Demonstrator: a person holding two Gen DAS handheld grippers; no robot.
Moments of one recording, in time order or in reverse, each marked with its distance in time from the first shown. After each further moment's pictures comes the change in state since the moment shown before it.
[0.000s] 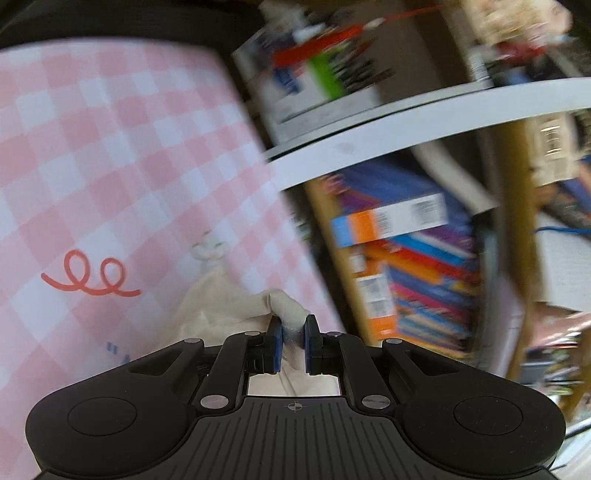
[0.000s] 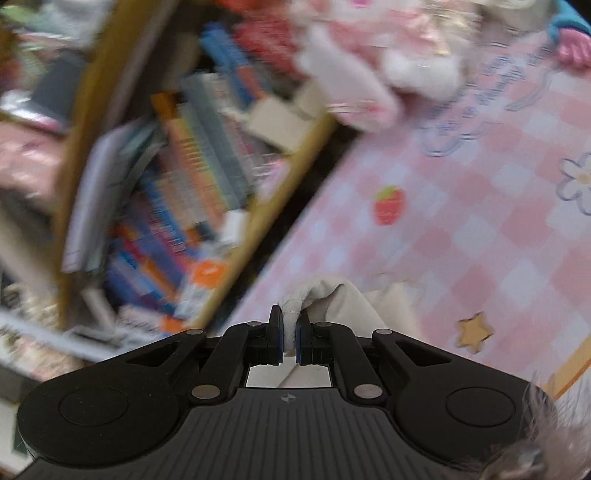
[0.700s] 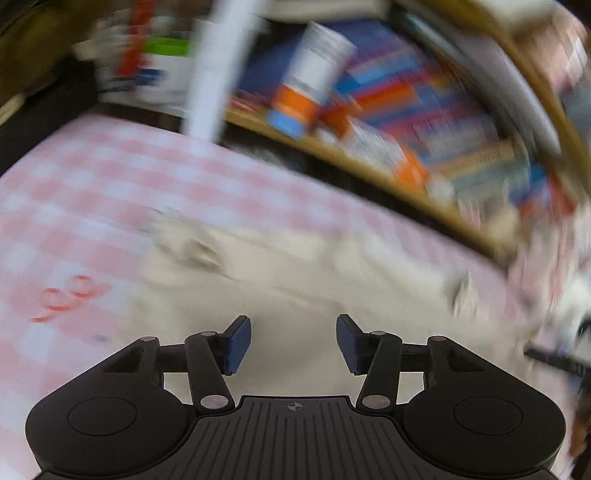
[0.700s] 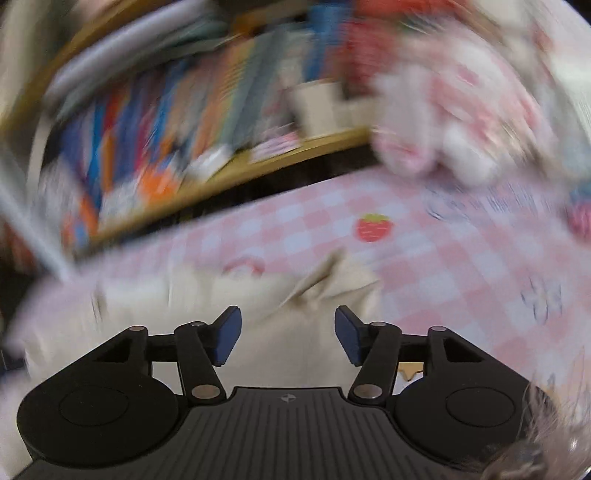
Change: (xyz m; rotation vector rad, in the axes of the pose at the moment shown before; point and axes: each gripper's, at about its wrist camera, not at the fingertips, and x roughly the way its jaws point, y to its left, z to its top) left arm 0.021 -0.079 -0.099 0.791 0.099 0.247; right arm 0.018 0.053 -0.075 -0.777 -0.035 -0.305
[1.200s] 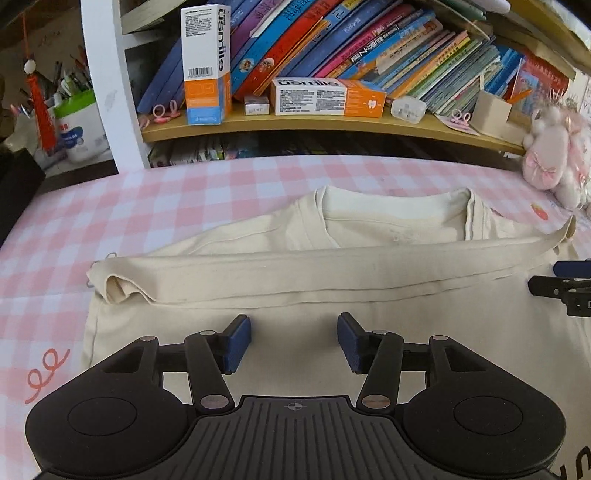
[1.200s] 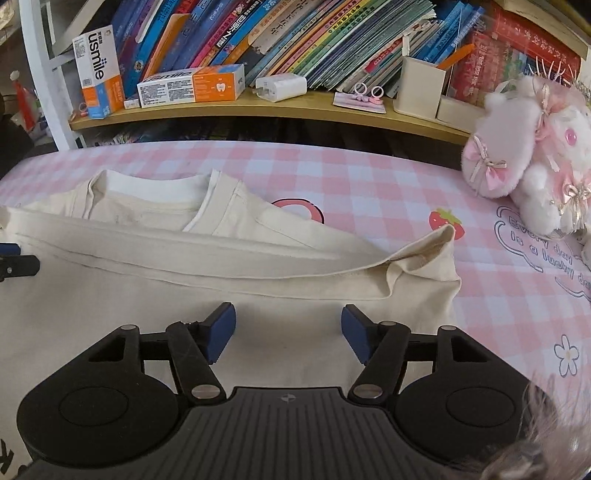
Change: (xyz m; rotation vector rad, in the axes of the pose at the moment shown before) left arm 0.035 -0.056 0.004 0.327 0.065 0.136; right arm 0.037 0.049 -0.012 -0.254 0.105 -0.045
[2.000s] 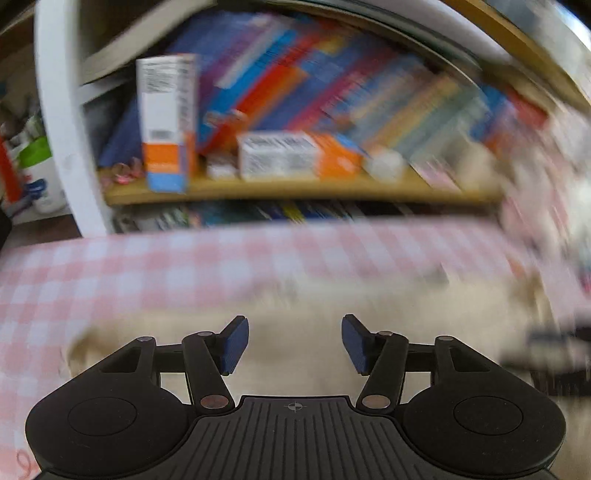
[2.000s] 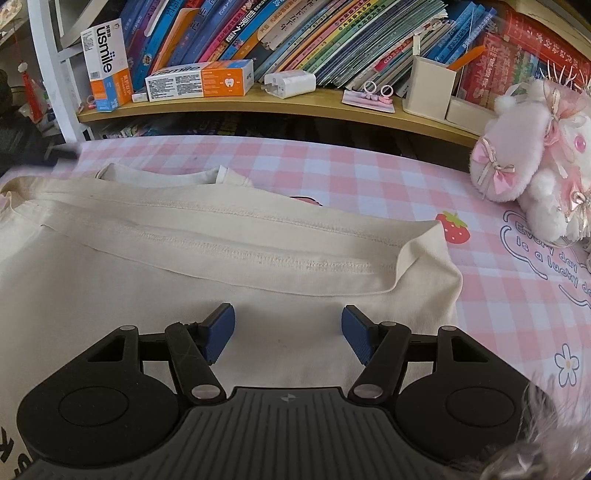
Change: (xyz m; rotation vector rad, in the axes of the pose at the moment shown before) left arm 0.007 -0.020 0.021 0.061 -0.089 -0.102; right arm 0.001 -0.002 0.004 -0.035 0.026 0.022
